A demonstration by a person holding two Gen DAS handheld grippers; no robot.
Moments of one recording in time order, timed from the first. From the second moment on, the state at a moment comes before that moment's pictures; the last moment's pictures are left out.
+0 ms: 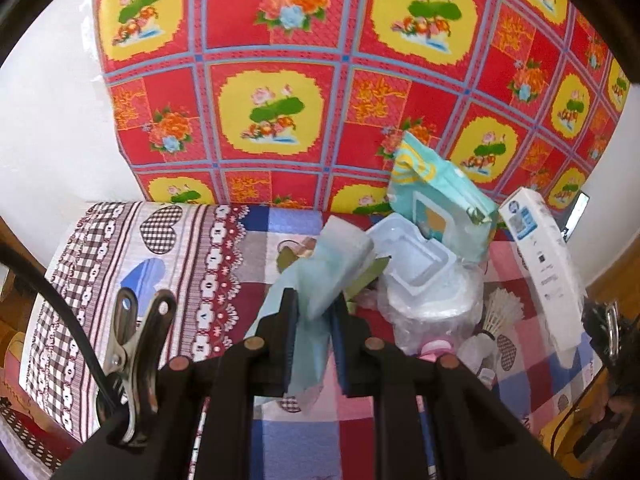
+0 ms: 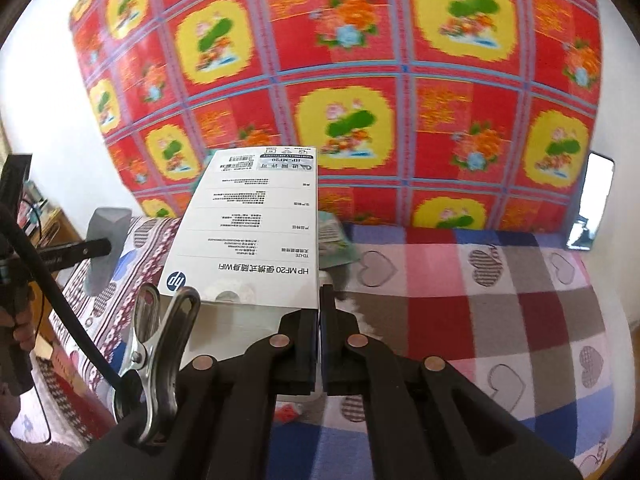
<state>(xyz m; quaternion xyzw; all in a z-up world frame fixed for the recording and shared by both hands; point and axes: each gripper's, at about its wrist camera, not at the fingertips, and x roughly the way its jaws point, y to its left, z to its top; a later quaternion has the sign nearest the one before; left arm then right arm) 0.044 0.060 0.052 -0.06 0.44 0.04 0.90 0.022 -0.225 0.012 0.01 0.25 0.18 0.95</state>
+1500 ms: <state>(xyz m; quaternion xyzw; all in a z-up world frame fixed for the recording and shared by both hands) -0.074 0.300 0.056 -0.05 0.43 0.06 0.90 -0.066 0.061 0.003 -0.05 0.28 0.23 0.93</state>
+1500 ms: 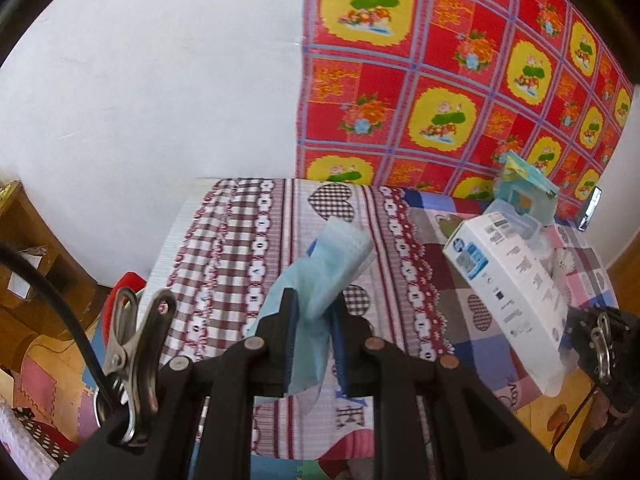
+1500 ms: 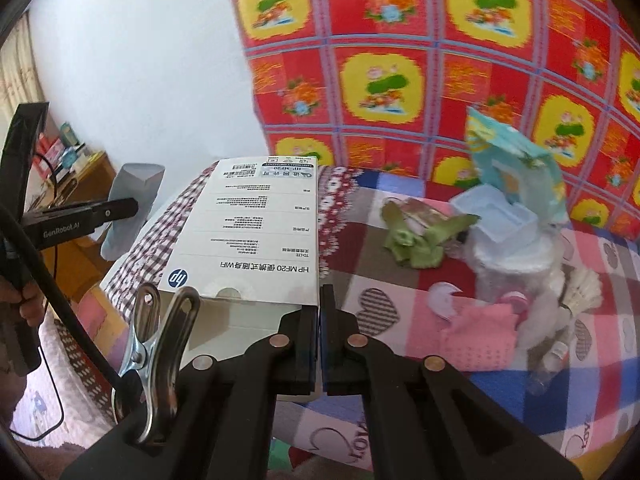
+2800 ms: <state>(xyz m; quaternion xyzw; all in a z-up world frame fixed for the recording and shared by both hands) -0.058 0.521 0.016 -0.10 0.45 0.20 0.87 0.031 0.268 0.015 -0.11 0.29 0.35 0.88</state>
